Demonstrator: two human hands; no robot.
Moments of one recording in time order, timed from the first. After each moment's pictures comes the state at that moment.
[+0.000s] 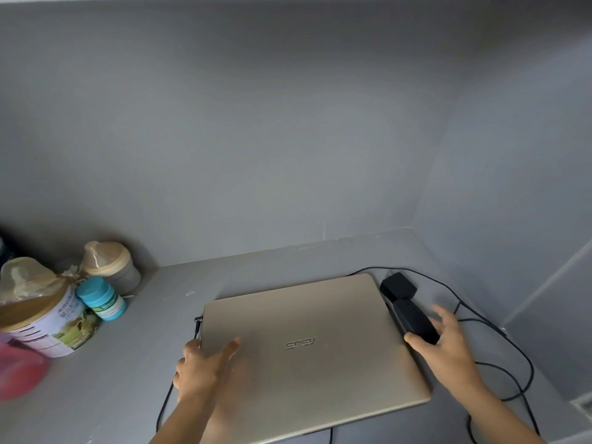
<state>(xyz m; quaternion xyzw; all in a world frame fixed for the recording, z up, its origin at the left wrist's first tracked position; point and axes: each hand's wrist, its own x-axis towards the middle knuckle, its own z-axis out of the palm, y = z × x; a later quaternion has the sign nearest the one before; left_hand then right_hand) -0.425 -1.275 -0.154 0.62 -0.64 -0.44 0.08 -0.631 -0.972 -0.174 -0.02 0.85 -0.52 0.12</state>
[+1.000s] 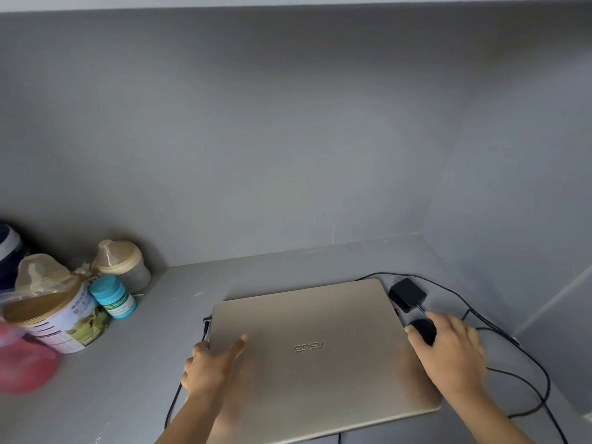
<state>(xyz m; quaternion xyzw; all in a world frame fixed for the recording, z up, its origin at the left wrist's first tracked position) -0.427 -1.281 -0.158 0.63 -0.63 -0.45 0.08 -0.619 -0.996 -0.154 -0.07 0.98 -0.18 -0.04</state>
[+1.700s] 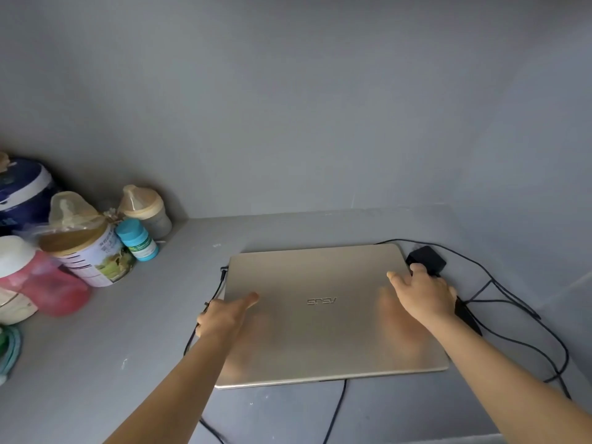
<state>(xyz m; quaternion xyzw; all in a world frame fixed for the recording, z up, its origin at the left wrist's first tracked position) -0.419 -1.290 -0.166 0.65 -0.59 -0.48 0.00 -0.630 -1.050 -0.141 -0.12 0.98 -0.15 0.10</state>
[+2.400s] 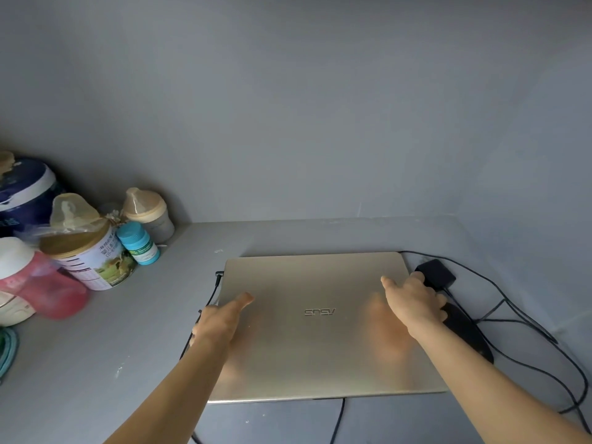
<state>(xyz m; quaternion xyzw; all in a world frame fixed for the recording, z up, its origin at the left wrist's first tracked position) -0.417 -1.324 -0.217 0.65 -0.48 -0.58 0.06 -0.631 -1.086 -0.145 0.00 0.95 -0.25 0.17</state>
